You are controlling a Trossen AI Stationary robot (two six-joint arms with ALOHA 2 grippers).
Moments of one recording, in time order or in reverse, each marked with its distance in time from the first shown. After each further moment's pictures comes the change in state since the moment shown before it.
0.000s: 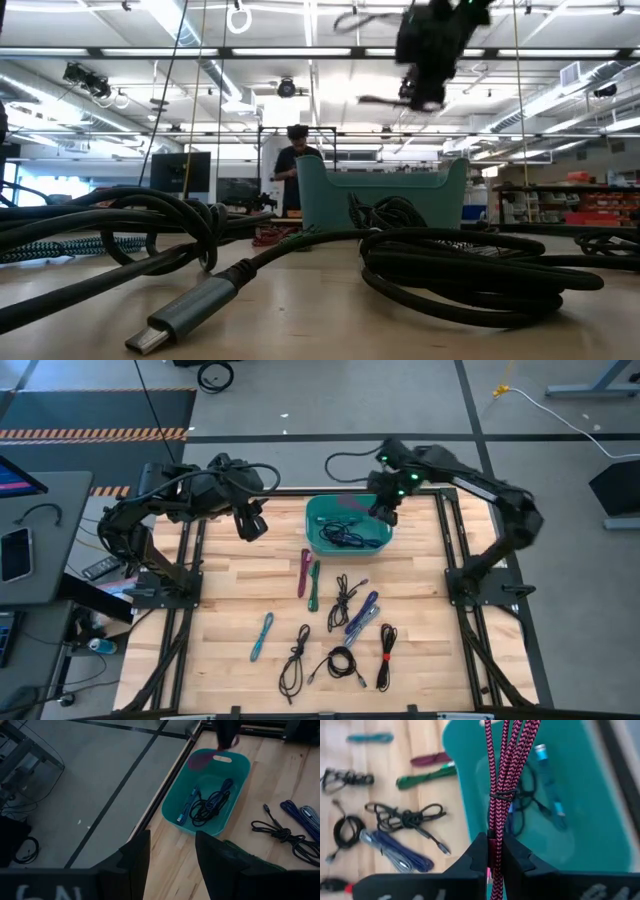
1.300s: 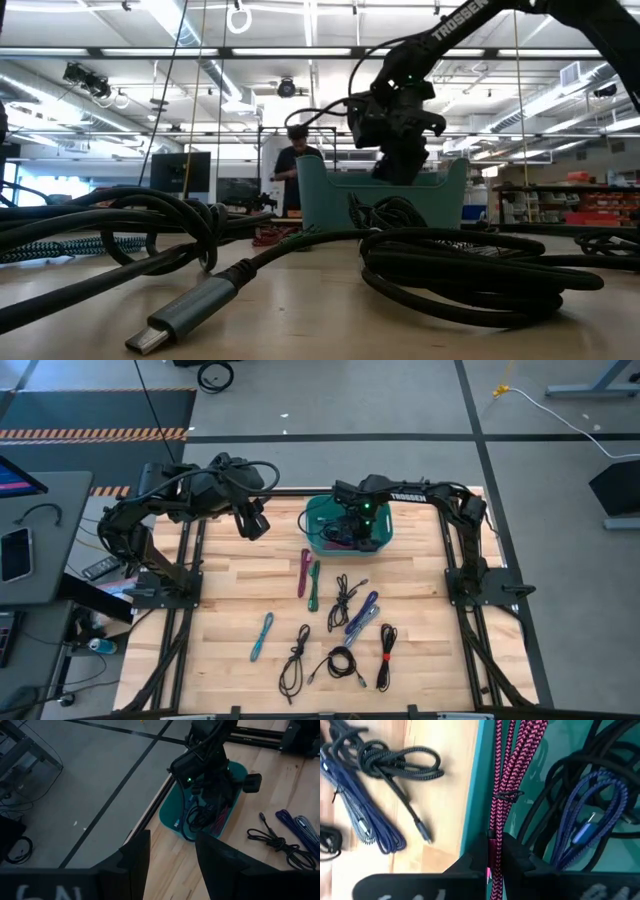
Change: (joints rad) left arm 0.000 0.000 0.000 0.028 0.000 -0.026; right arm 0.143 0.427 0.000 0.042 0.012 -0.306
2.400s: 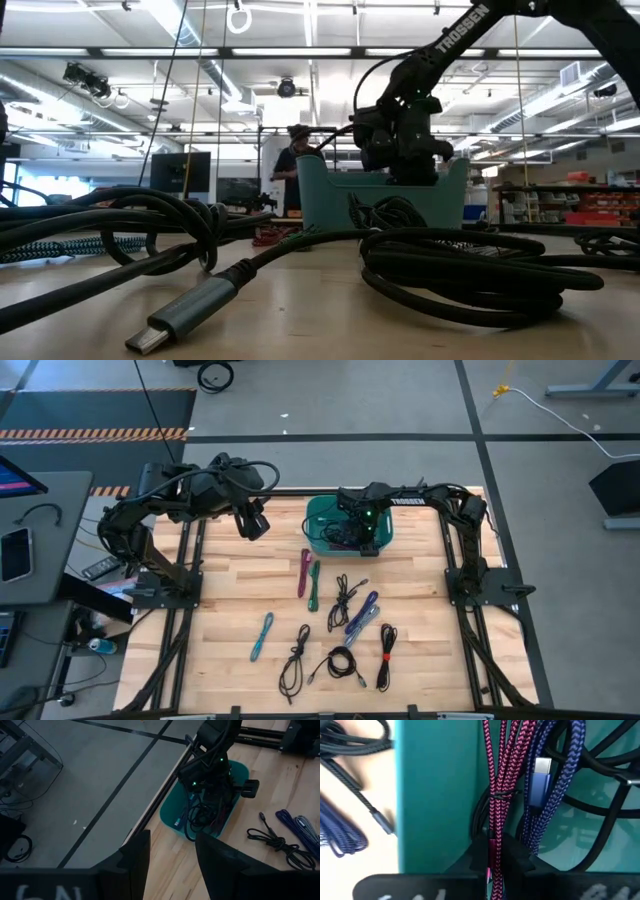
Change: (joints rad) left arm 0.000 0.000 0.000 -0.004 0.000 -0.009; right arm -0.005 0.000 -0.127 0.118 0.119 0.056
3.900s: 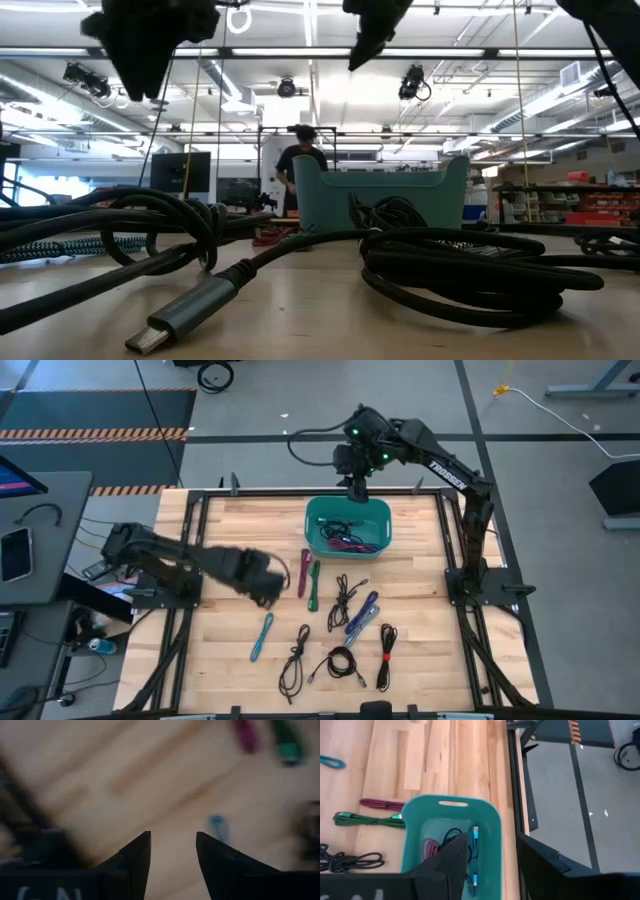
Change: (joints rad) left arm -0.257 -0.100 -1.013 0.205 0.399 -0.993; right arm 0.012 -0.062 0.945 -0.359 0.167 0.090
